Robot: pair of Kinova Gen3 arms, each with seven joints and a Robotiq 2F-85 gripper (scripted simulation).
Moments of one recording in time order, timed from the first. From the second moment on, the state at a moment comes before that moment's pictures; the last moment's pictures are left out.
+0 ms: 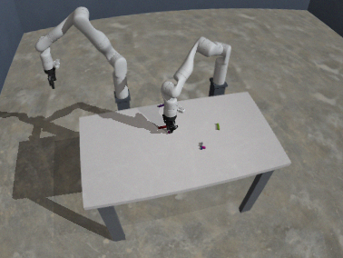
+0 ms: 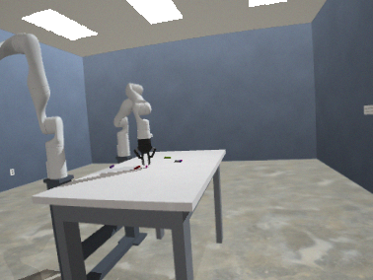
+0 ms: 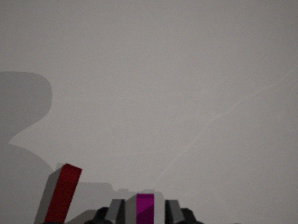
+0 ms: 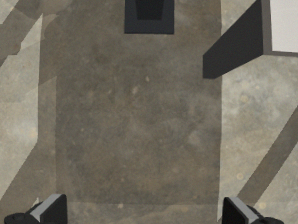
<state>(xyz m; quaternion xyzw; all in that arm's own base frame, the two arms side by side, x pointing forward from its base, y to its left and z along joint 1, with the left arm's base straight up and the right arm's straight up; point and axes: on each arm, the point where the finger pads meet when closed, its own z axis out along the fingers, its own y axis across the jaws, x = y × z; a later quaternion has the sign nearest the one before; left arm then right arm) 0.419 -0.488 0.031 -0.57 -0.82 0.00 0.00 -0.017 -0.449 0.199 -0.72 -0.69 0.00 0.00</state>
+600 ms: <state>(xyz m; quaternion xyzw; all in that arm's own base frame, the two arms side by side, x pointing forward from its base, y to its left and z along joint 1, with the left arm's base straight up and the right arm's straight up) 0.419 -0.488 0.103 -0.57 -0.82 0.00 0.00 -0.017 -0.449 0.199 -0.72 -0.69 0.00 0.00</state>
